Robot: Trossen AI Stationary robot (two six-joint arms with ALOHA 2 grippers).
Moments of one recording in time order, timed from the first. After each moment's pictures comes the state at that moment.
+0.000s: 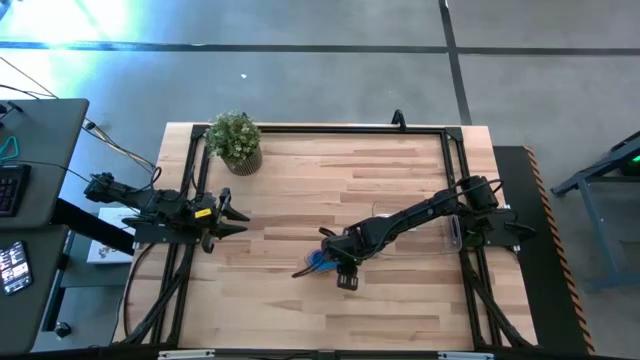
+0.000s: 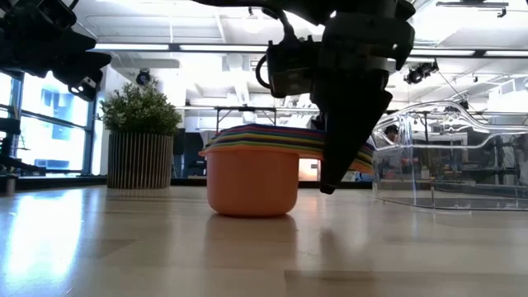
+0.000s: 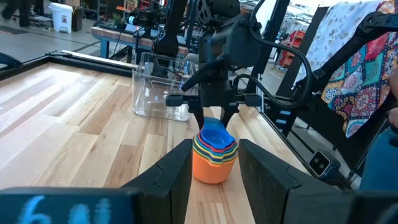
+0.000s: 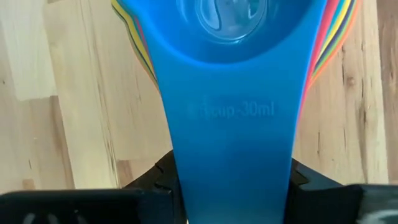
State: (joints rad) left arm -0.33 0.01 0.06 -0.10 -0.19 -0.23; right arm 0.26 1.97 1.33 -0.57 -0.14 0.44
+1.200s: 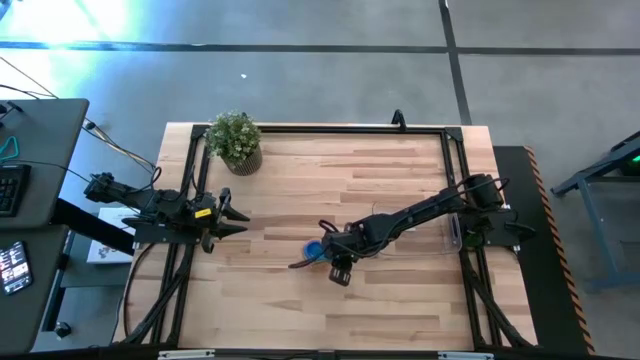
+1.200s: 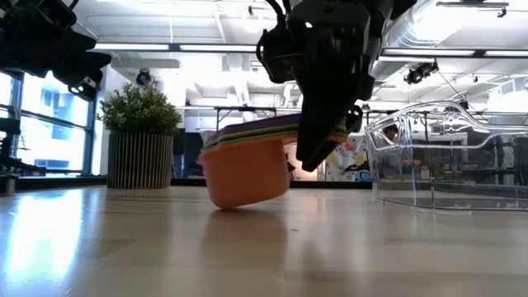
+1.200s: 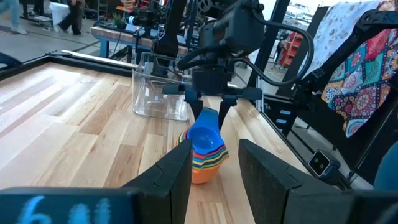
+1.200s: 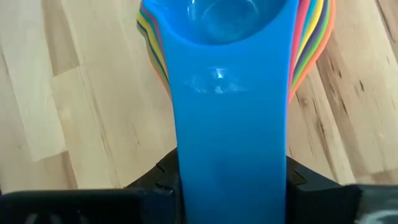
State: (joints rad) left arm -0.33 0.01 0.06 -0.10 -0.19 -0.23; right arm 0.26 1.92 1.33 -0.53 -0.03 0.60
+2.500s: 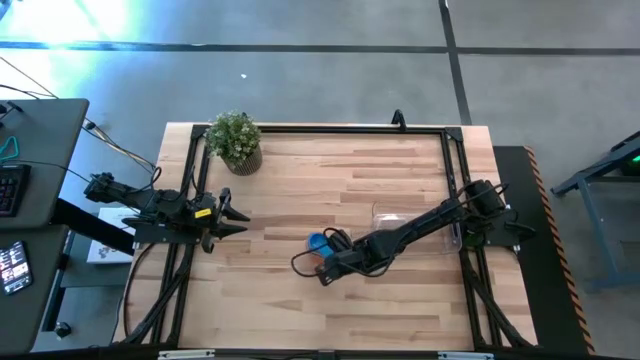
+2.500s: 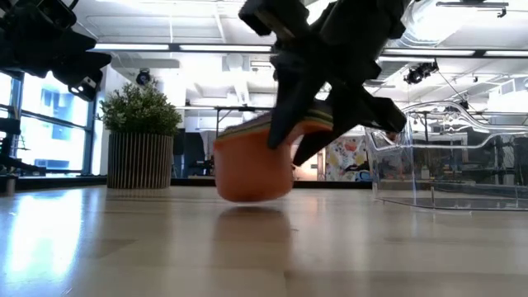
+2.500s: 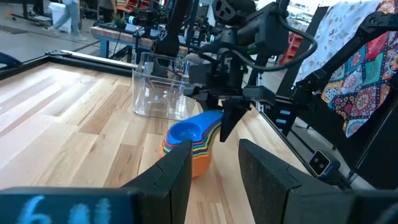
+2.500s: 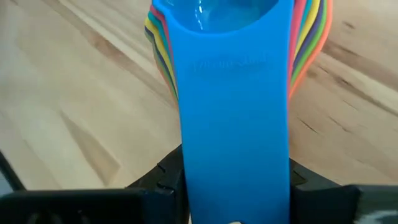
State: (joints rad) left arm -0.33 0.01 0.06 -0.10 -0.19 -0.23; right arm 0.37 1.94 1.33 -0.44 0.21 1.30
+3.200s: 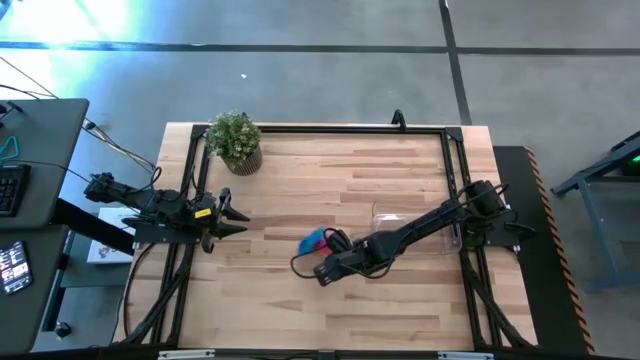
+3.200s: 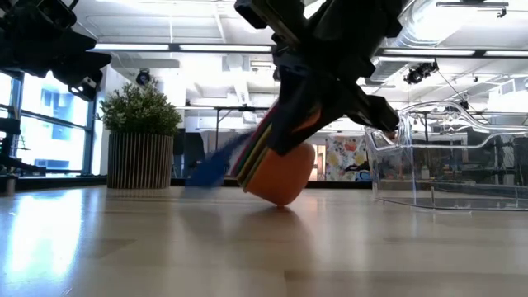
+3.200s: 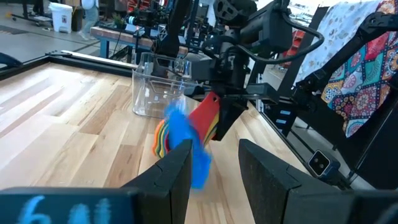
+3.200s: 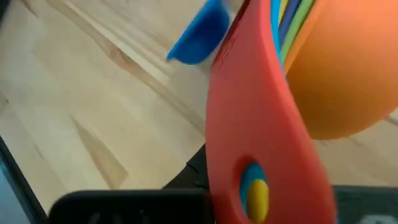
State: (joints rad) left arm -0.33 0.01 0.06 -0.10 -0.19 -0.23; right arm 0.38 1.94 1.33 -0.39 0.27 1.28
